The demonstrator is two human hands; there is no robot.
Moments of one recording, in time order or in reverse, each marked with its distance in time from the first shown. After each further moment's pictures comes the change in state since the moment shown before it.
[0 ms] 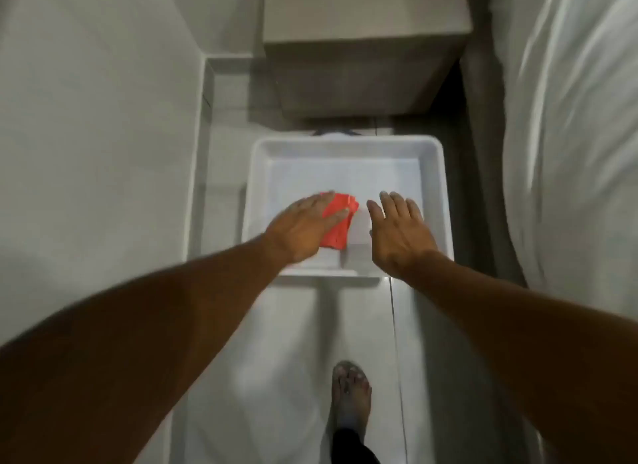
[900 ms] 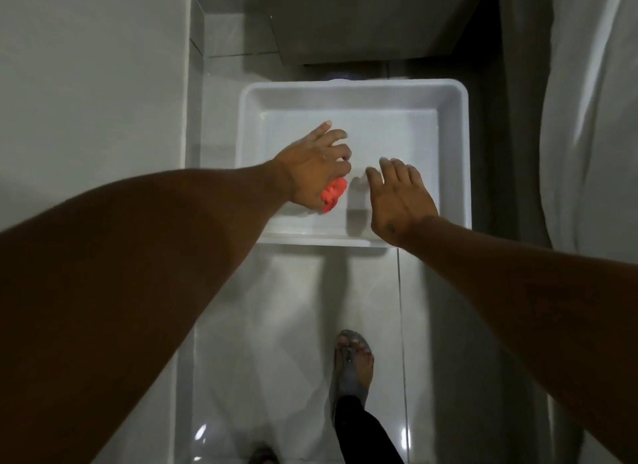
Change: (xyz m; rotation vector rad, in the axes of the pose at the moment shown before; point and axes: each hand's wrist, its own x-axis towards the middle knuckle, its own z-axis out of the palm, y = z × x) left_hand 0.059 -0.027 -0.007 0.237 0.042 0.274; right_hand 0.027 0.005 0.030 -0.050 -0.031 -0.072
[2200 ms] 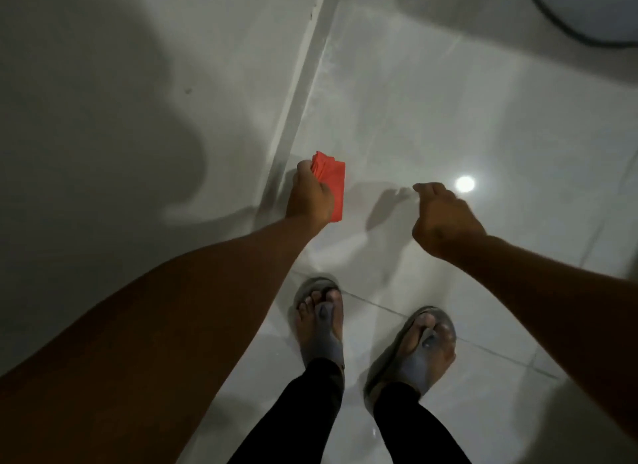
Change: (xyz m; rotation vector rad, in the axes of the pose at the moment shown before) left_hand -0.369 0.291 0.420 -1.332 0.336 -1.598; right_hand -0.191 -0.292 0.349 0.276 -0.409 -0.030
